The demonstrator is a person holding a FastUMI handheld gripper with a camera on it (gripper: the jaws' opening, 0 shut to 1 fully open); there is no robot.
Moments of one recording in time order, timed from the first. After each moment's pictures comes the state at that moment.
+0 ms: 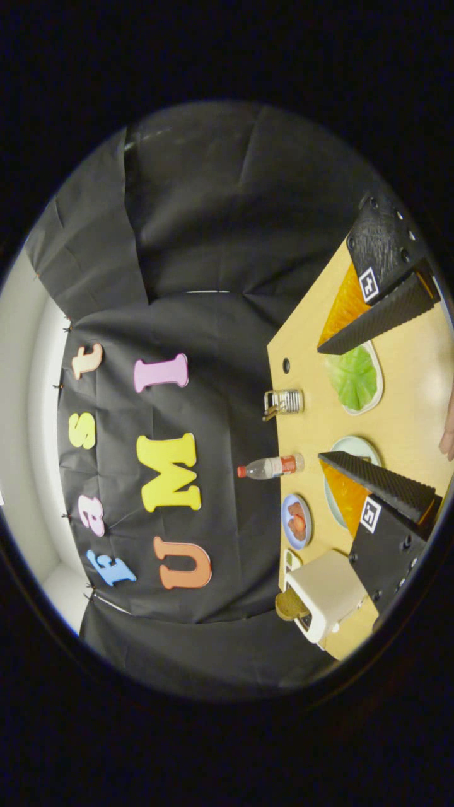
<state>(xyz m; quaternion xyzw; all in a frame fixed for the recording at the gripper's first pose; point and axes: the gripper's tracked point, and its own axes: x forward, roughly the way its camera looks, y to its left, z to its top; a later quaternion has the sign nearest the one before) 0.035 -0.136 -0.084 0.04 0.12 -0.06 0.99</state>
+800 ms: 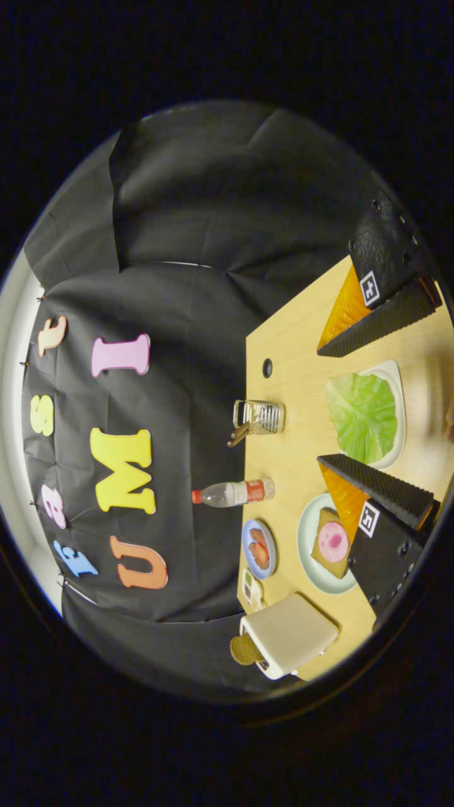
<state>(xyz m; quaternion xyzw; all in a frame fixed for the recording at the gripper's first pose) 0.154 -0.208 -0.154 -0.02 0.21 -0.01 0.98</state>
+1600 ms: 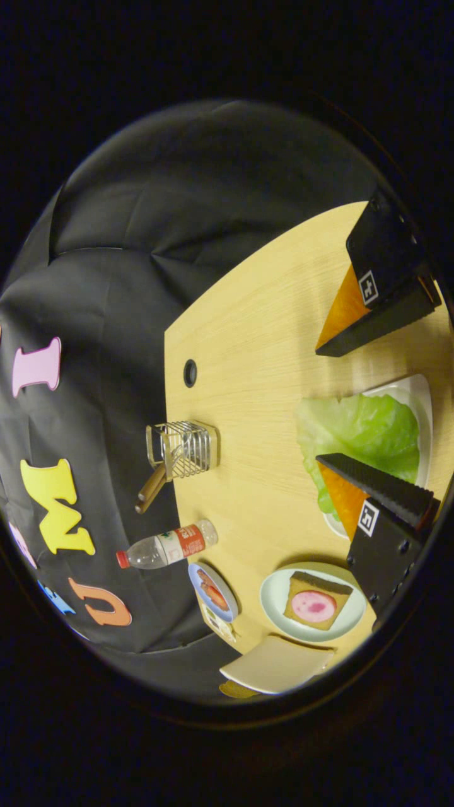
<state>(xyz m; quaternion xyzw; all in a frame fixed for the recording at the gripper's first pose) 0.224 -0.241 -0.261 0.01 0.37 -0.01 0.93</state>
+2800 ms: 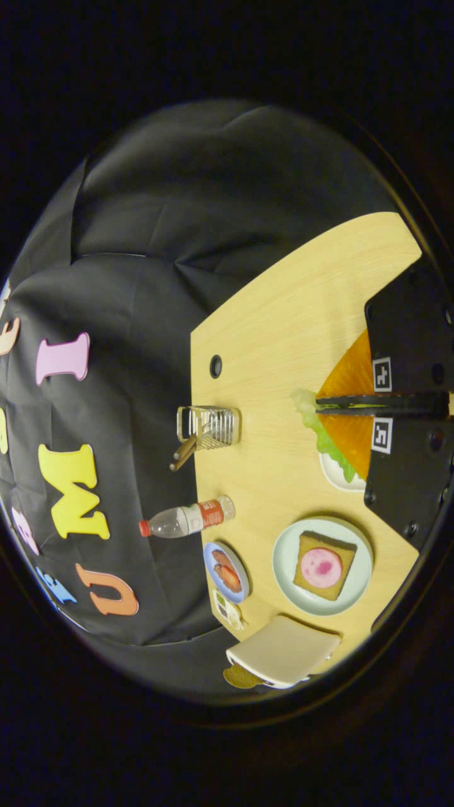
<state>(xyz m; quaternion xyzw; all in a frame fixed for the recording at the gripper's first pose) 0.176 -0.195 -0.190 -0.01 0.31 -0.03 0.95</state>
